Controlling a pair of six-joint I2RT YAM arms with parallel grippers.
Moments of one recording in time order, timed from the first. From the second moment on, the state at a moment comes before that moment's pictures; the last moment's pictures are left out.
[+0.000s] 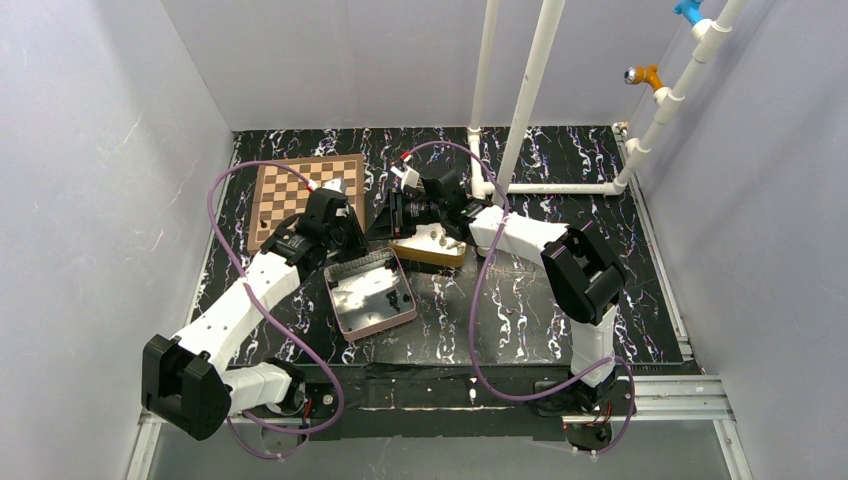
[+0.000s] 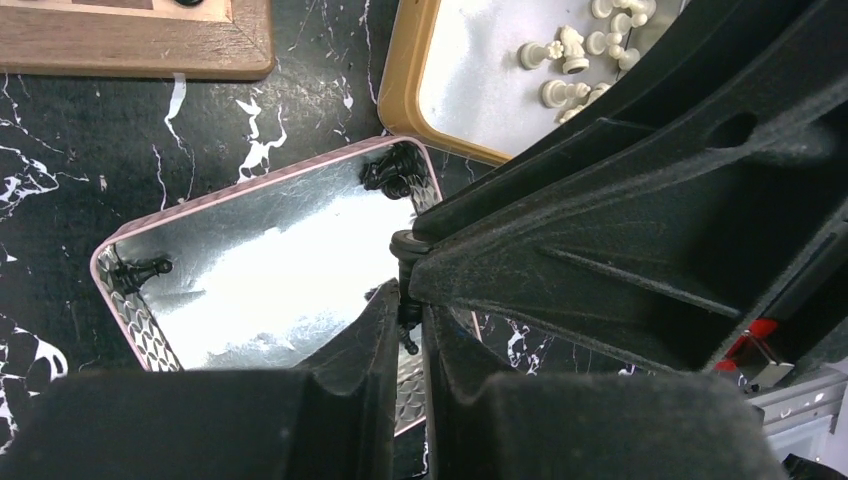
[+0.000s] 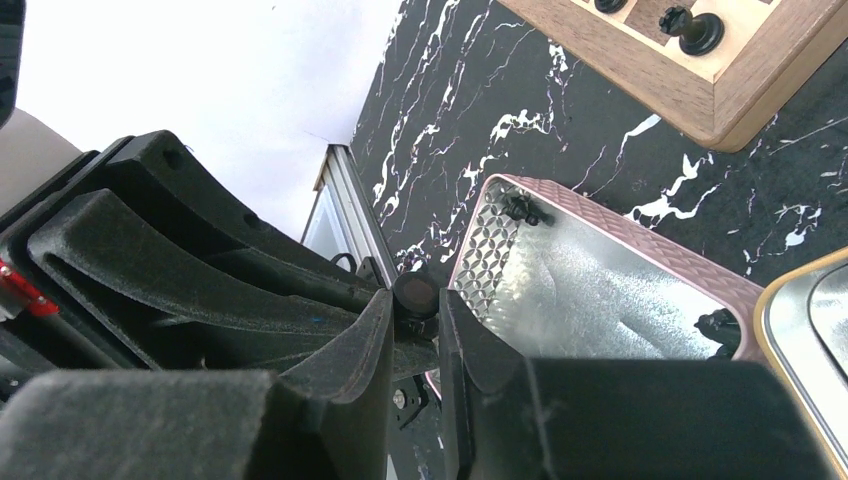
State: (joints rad) left arm -0.45 1.19 0.96 -0.59 -0.04 -0.63; right arm 0.78 1.93 1.38 0.18 -0.67 0.84
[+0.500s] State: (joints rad) left arm -0.45 1.10 0.95 -0.65 0.07 -0.44; right arm 0.78 1.93 1.37 0.22 -0.75 0.83
